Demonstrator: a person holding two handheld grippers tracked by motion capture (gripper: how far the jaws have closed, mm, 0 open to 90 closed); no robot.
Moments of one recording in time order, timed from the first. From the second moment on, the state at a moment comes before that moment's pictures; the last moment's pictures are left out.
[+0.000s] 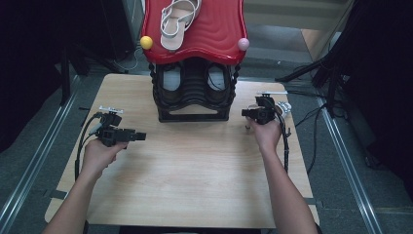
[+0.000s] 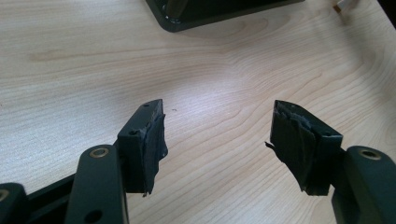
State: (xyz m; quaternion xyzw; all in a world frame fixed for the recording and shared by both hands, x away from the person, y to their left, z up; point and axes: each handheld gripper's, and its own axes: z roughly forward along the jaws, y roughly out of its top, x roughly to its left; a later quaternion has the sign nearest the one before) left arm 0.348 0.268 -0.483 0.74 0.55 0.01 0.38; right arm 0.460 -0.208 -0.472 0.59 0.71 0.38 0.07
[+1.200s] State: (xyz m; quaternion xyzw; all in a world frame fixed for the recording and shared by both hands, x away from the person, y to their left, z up) left arm 0.346 0.269 -0.489 0.75 0.55 0.00 0.37; right arm 0.406 -0.260 -0.474 0.58 0.72 0.37 0.05
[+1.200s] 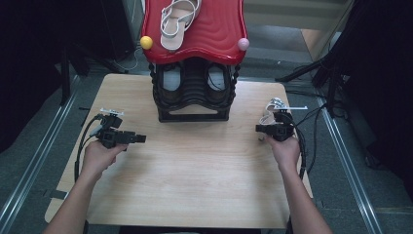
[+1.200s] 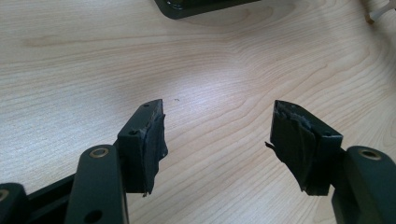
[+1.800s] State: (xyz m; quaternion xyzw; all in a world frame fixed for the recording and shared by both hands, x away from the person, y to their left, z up) left arm 0.348 0.269 -0.491 0.75 0.55 0.00 0.37; right arm 0.446 -0.277 -0.434 0.60 0.70 0.38 0.07
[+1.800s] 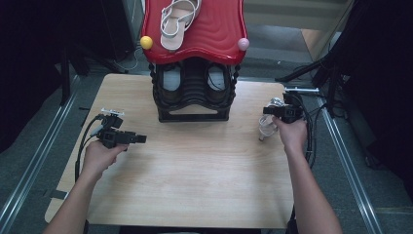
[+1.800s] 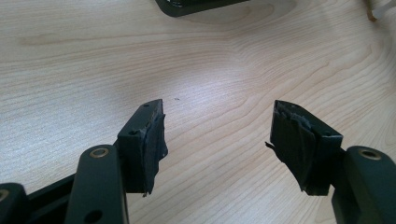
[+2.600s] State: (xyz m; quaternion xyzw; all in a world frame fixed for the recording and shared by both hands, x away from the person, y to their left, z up) left arm 0.350 0.268 -0.497 0.75 0.55 0.00 0.36; right arm 0.481 -0.284 -0.470 0.66 0.69 0.30 0.07
